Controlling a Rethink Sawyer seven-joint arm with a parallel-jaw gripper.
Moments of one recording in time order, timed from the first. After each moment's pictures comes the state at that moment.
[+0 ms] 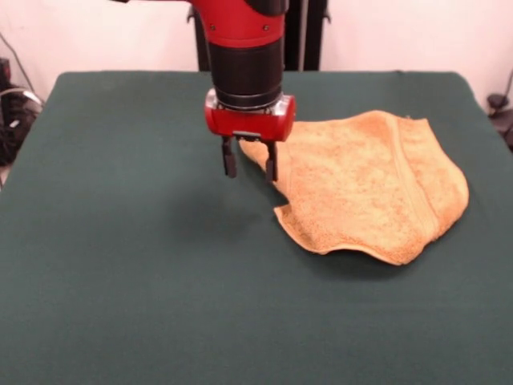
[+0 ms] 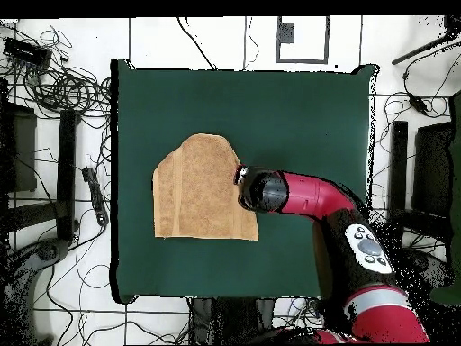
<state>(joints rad) -0.40 -0.51 0.18 1.62 -0.23 0.43 1.91</state>
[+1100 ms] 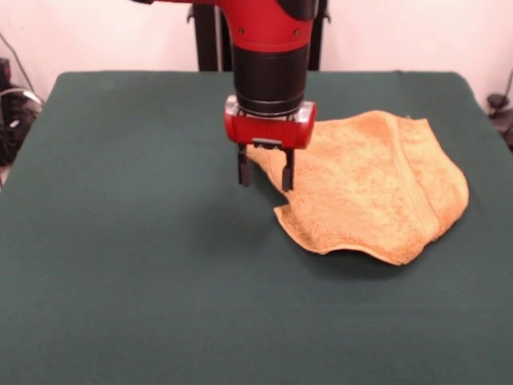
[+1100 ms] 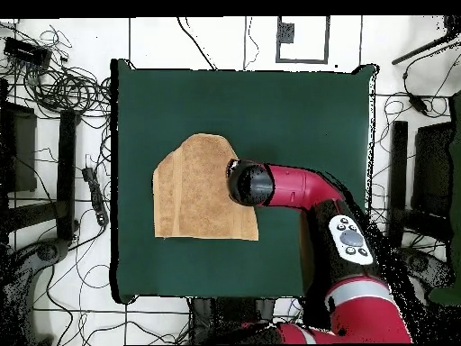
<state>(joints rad) -0.33 -0.49 0.14 1.57 -0.23 0.43 1.91</state>
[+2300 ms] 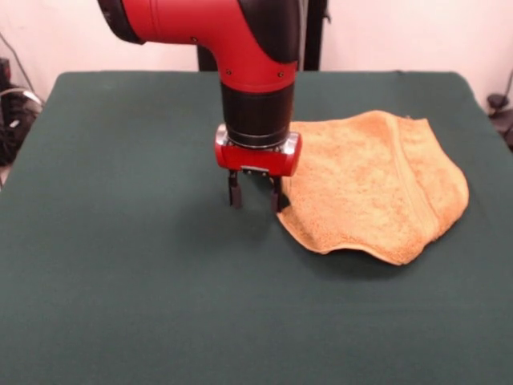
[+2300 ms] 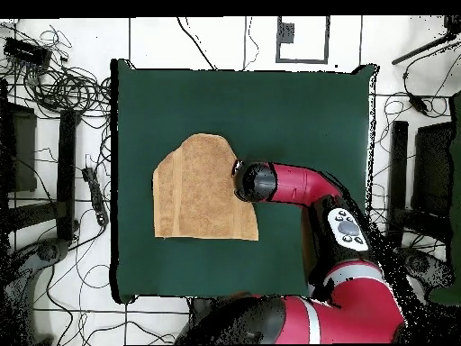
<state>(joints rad) -0.33 -0.39 0.13 1.50 -0.23 0.43 1.91</state>
